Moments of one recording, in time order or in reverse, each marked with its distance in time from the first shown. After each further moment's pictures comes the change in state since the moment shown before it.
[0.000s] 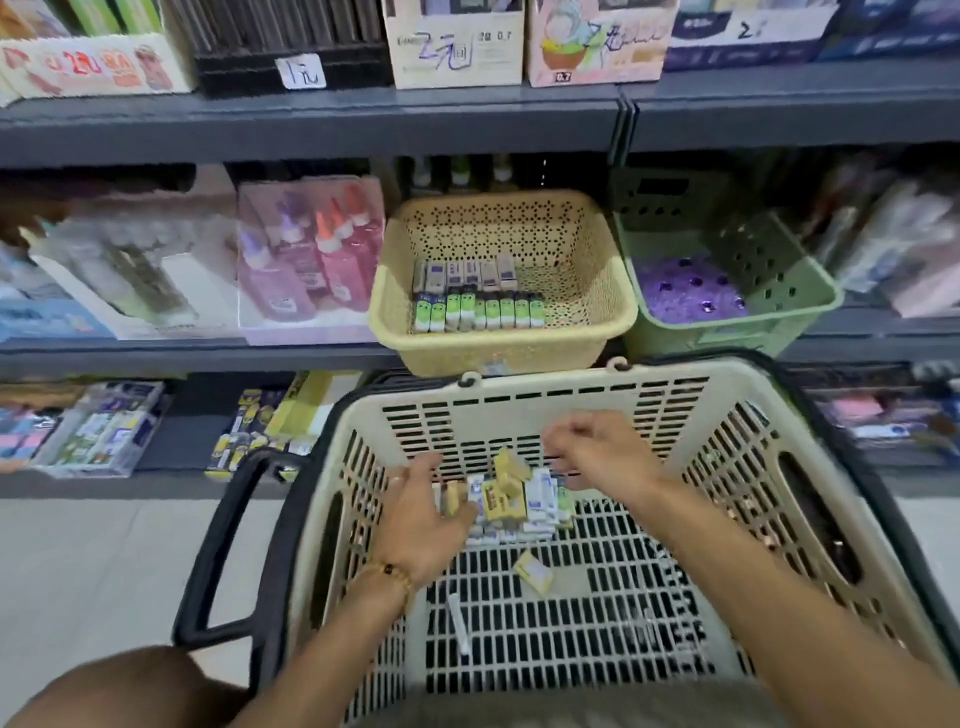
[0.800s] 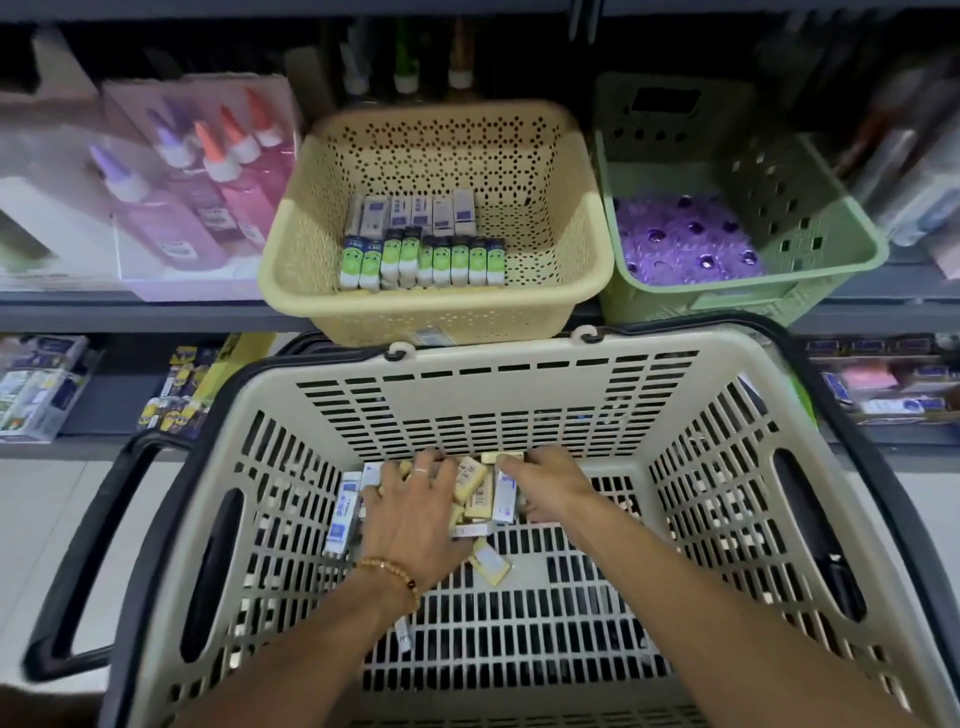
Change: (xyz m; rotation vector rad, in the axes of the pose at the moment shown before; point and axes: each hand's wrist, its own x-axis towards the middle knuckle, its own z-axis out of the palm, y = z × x) left_hand 0.038 -0.025 0.091 0.785 -0.038 0.235; right_hand 0.075 0.102 0.028 -0.009 -0.070 0.393
